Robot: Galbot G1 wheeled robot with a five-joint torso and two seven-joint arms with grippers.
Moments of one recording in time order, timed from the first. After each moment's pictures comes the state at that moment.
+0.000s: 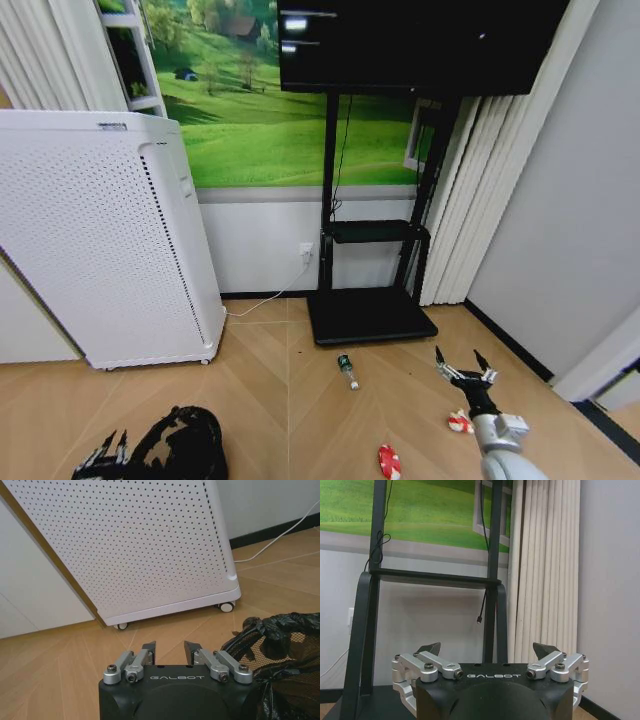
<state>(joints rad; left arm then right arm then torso) 1.94 -1.21 -0.92 -2.09 -0.24 0.35 -0.22 -1.50 1.26 0.82 1.77 0.33 0.23 -0.02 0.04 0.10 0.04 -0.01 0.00</state>
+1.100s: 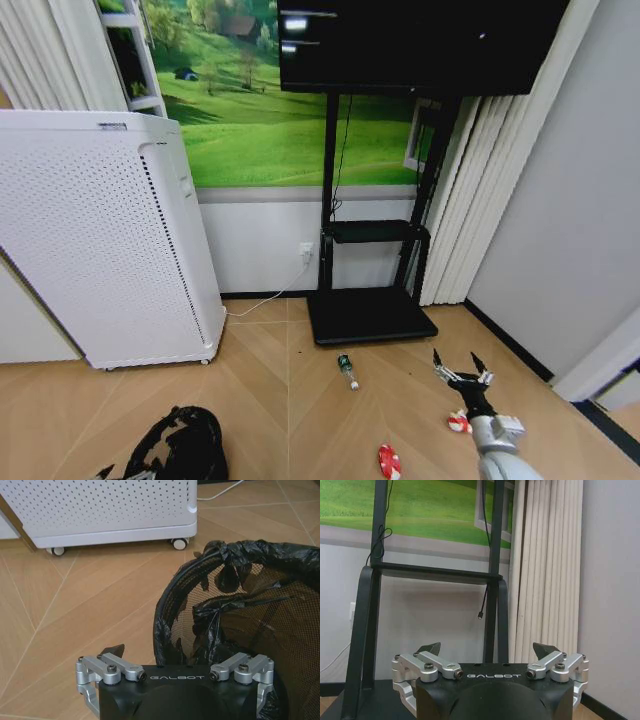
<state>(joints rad) 1.90 -1.16 -0.92 -1.96 -0.45 0.53 0.00 -1.51 1.26 0.82 1.75 0.32 0.24 -0.03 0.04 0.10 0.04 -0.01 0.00</state>
